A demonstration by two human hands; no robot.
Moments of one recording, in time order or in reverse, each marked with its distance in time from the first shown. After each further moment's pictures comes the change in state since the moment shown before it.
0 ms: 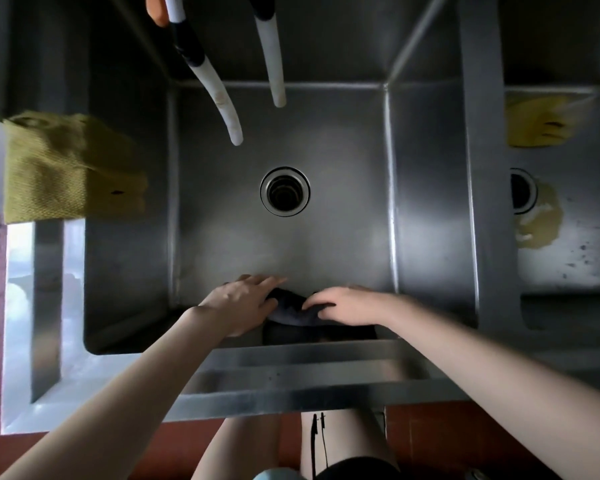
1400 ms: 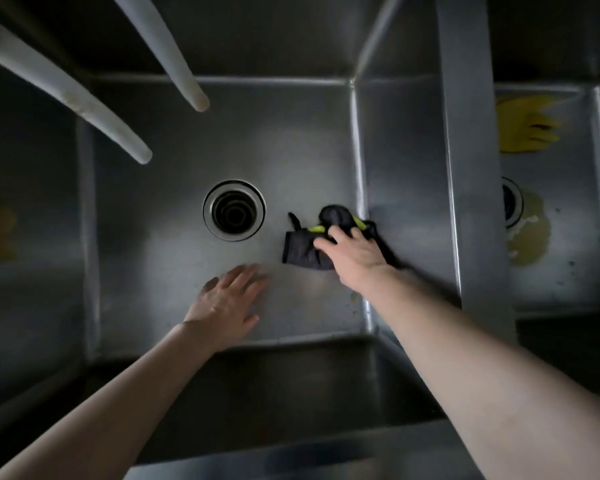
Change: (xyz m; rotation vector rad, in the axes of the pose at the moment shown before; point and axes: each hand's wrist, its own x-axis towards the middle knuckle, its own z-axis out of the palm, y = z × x) left_hand 0.122 0.006 0.030 0.224 0.137 0.057; right_hand 0.073 0.111 -0.085 -0.474 0.518 0.188
